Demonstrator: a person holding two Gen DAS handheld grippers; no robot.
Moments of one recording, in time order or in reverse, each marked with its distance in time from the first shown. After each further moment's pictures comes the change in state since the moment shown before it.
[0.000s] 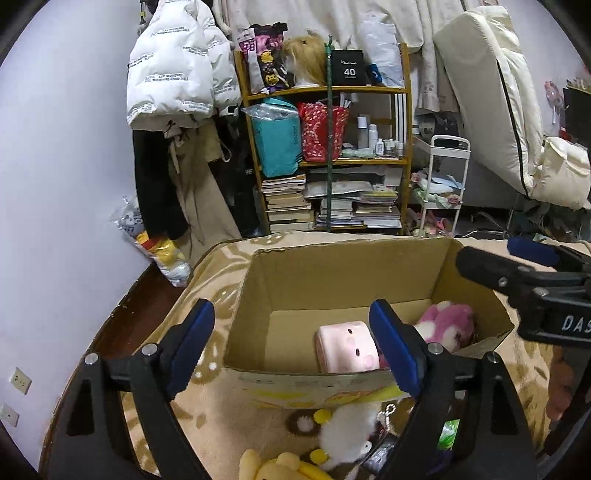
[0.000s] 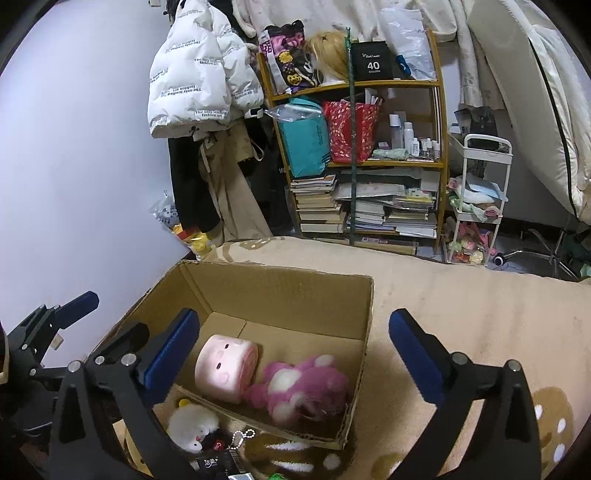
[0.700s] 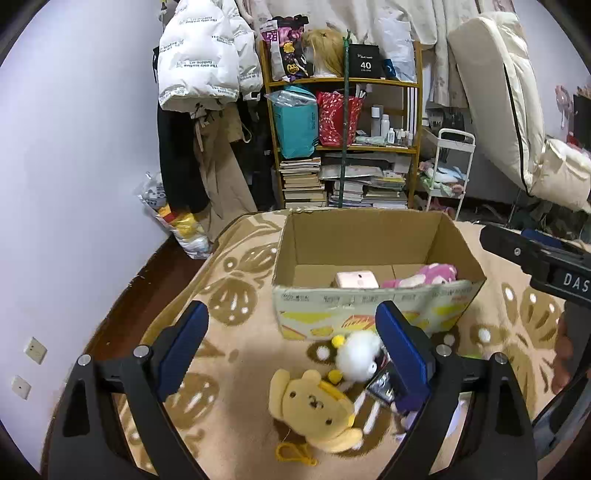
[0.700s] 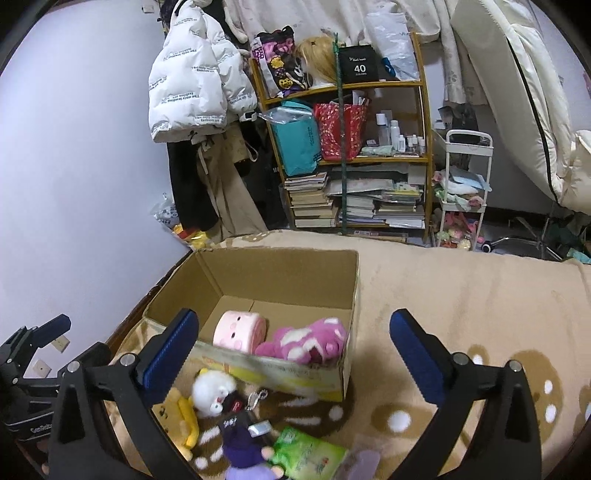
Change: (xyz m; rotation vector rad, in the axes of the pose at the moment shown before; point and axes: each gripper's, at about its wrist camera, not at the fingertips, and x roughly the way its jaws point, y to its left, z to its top) left arm -0.080 0.022 -0.027 -0.043 0.076 0.036; right arm -0.058 0.011 -0.018 0.035 0.018 -0.025
